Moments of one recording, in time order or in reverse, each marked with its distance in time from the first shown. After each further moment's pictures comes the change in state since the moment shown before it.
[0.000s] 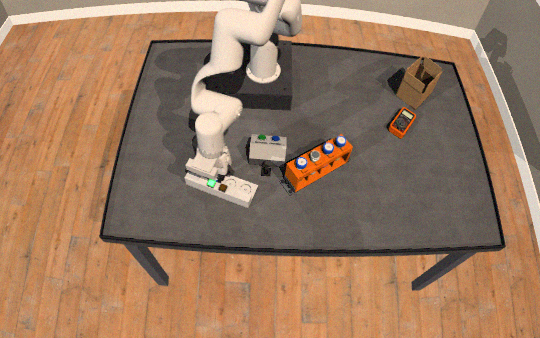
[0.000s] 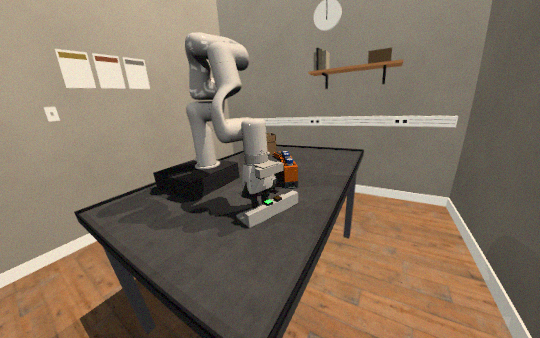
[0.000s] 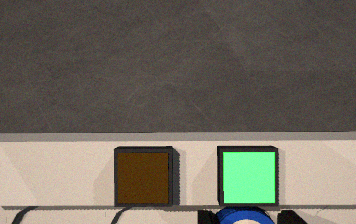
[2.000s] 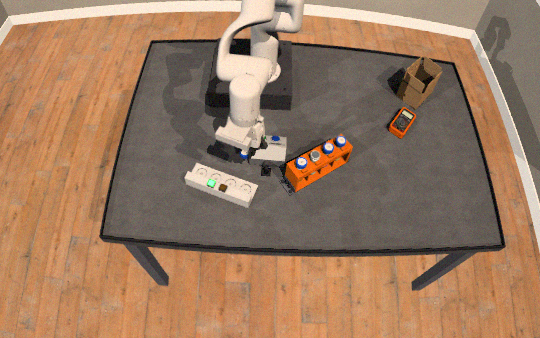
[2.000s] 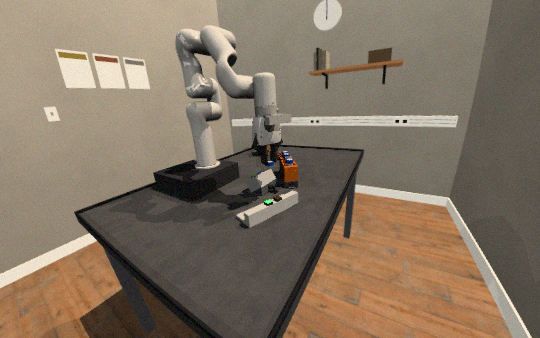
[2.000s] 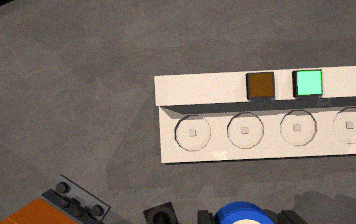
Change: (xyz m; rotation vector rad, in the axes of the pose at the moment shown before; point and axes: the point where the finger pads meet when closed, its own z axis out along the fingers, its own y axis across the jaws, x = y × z) arm -0.044 -0.086 -0.139 0.001 -0.003 0.044
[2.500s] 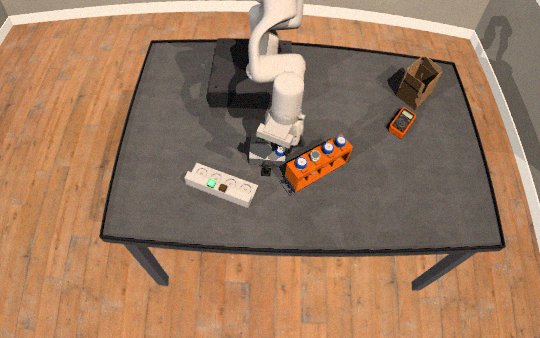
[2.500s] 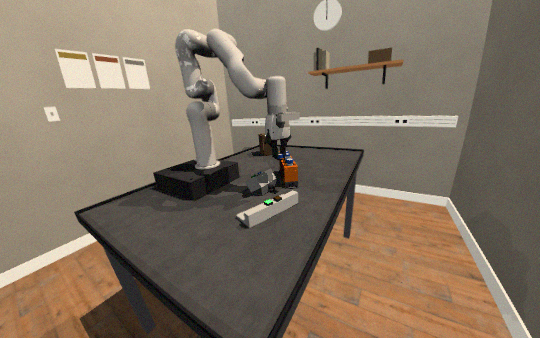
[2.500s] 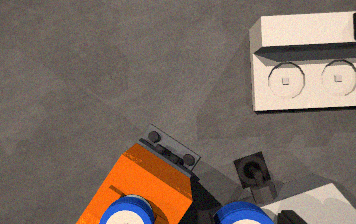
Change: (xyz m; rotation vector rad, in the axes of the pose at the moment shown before) arm -0.051 -0.092 -0.001 0.003 0.001 0.000
